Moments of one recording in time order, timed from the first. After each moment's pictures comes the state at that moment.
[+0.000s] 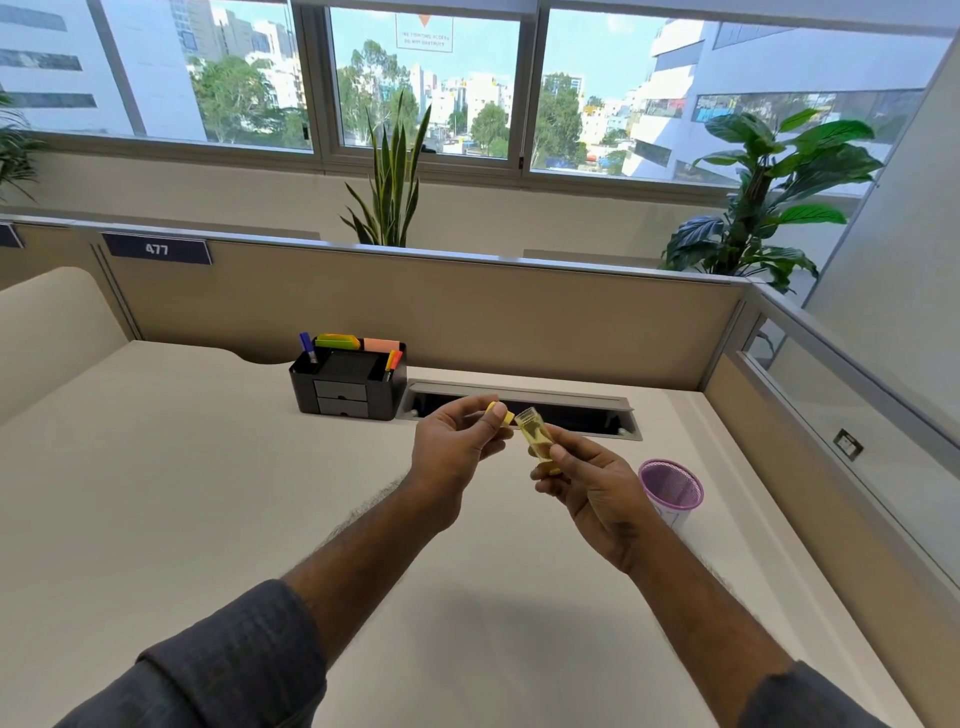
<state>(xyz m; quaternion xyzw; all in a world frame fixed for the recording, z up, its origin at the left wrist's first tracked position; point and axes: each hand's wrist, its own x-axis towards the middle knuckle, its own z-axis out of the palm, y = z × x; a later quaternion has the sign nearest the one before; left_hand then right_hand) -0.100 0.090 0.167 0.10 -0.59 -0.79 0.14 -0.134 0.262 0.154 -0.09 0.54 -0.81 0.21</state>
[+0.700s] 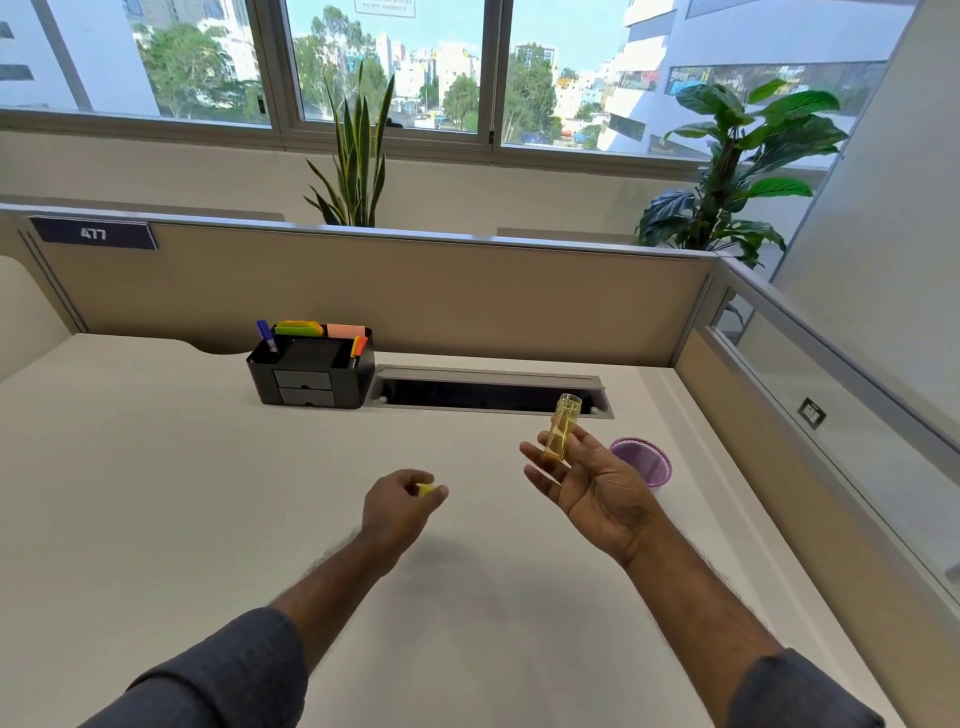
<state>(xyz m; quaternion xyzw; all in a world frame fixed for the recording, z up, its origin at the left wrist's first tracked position) -0.104 0.070 0.060 0.25 -0.79 -0.56 0.07 -0.144 0.294 0.143 0.04 0.39 -0.88 0.26</state>
